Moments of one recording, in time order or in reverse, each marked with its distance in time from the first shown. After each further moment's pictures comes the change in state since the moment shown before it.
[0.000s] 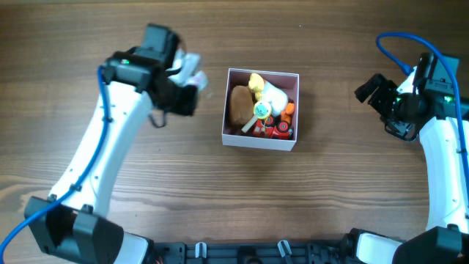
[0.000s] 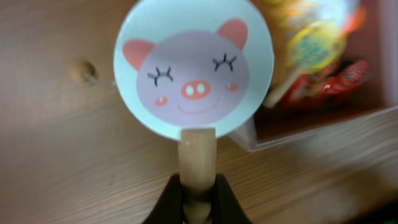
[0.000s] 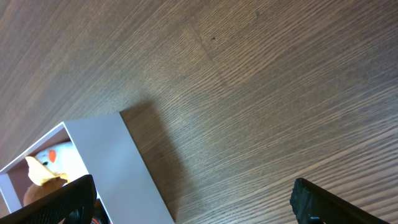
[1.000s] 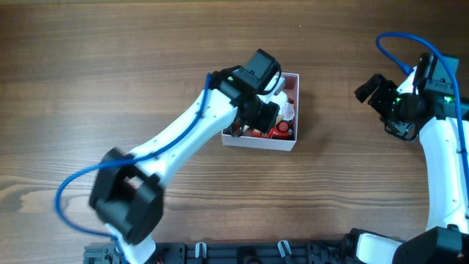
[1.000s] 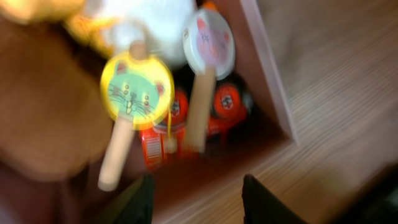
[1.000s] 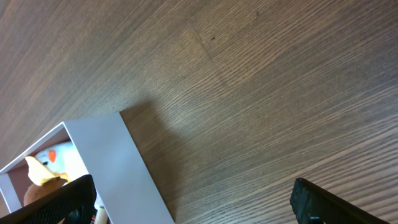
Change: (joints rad) left arm -0.372 0.208 0.018 0.203 0.052 -0.220; right arm 0.000 0.000 0.000 0.001 0.000 0.000
